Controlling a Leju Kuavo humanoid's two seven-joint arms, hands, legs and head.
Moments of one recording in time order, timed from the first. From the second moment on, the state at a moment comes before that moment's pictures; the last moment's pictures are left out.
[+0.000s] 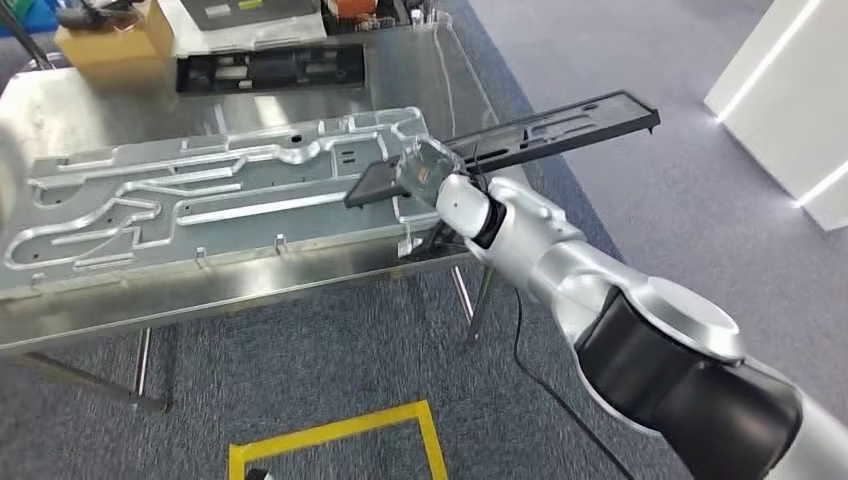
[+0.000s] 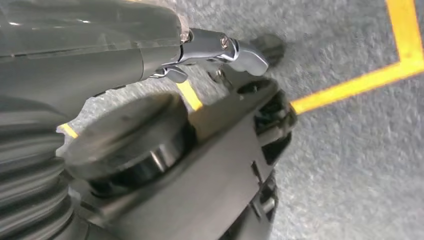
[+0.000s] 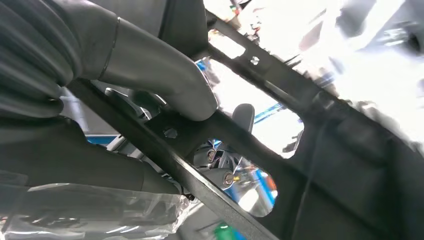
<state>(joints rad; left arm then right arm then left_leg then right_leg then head) -0.13 -0.14 0.89 -0.19 -0.98 -0.44 -0.22 -1.25 0.12 1.20 -0.42 1.55 -0.17 -0.05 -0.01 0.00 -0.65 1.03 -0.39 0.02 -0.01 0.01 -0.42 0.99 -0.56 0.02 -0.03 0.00</state>
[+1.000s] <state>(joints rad) -0.15 -0.15 0.87 -0.19 -1.03 -0.44 -0.23 -1.13 0.22 1.09 -0.32 1.38 -0.28 0.00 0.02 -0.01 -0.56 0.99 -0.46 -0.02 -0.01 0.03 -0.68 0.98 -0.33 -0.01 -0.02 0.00</state>
